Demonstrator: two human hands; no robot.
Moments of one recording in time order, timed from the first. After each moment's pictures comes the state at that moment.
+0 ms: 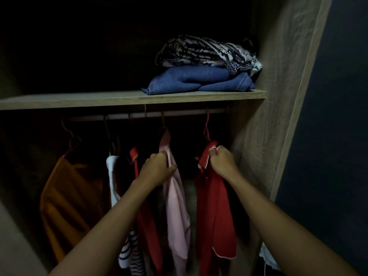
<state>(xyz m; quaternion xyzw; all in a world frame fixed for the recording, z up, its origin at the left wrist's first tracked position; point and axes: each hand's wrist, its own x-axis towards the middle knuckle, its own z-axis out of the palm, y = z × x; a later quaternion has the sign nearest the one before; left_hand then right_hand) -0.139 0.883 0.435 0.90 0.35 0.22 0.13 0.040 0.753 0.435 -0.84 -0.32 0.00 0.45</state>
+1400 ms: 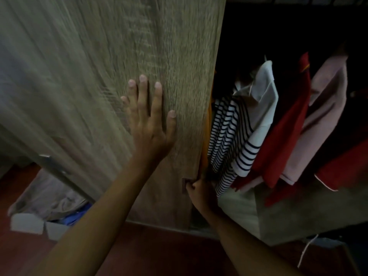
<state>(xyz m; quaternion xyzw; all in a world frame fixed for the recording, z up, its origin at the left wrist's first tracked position) -0.521 1.001 0.333 0.76 0.30 0.57 -0.08 -0.414 0.896 0.122 -0.85 -0.45 0.17 0.20</state>
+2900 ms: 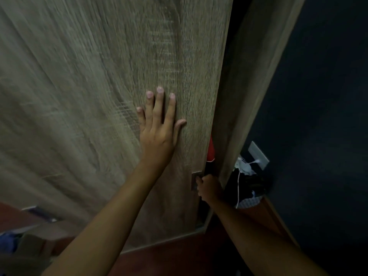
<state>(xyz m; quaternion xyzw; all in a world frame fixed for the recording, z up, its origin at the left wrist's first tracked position) -0.173 0.768 0.315 0.81 0.20 0.55 -0.11 -0.068 0.643 0.073 -0.91 -0.18 0.19 0.32</state>
